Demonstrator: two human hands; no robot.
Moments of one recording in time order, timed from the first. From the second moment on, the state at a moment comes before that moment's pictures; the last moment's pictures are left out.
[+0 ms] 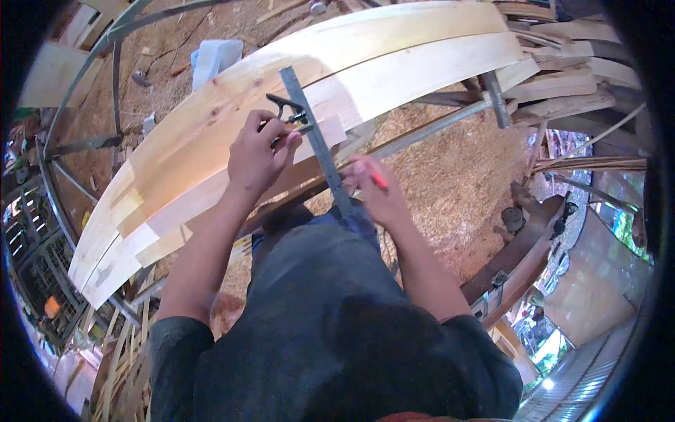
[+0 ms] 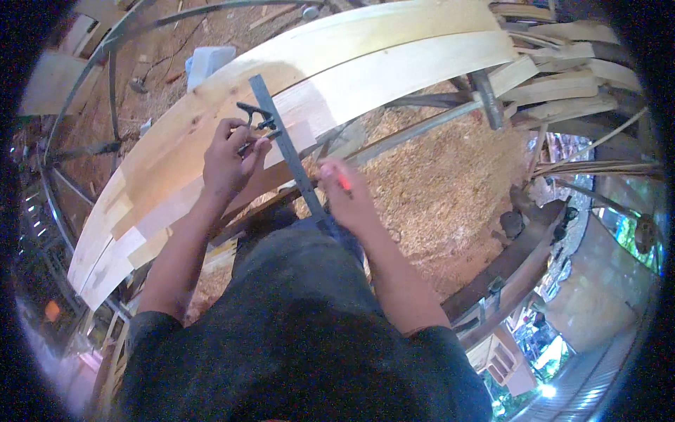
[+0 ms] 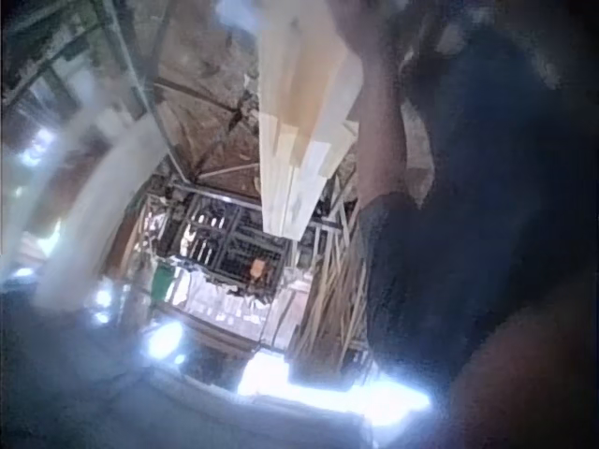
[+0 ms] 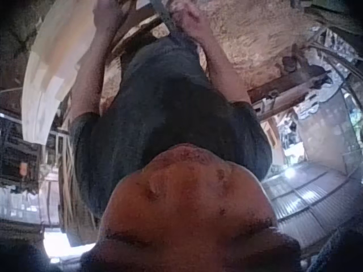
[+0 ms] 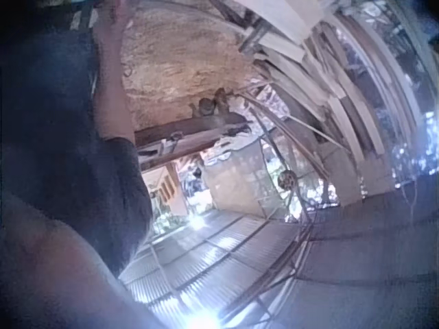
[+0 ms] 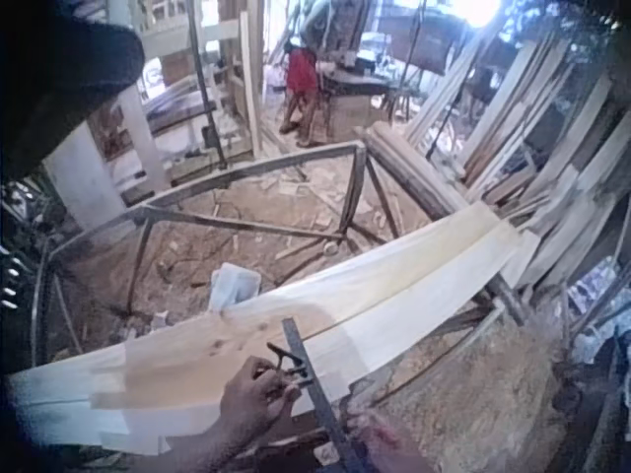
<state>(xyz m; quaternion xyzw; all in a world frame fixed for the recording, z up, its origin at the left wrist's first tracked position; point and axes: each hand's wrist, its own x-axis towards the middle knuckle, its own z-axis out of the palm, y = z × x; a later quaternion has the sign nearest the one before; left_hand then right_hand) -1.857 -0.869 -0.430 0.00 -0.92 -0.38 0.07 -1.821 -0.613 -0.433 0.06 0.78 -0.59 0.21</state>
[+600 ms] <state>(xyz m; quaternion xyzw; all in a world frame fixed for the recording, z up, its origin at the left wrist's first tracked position) -1.791 -0.956 -0.354 0.24 -0.54 -0.77 0.25 -1.851 -0.816 -0.332 -0.20 0.66 -0.65 0.33</state>
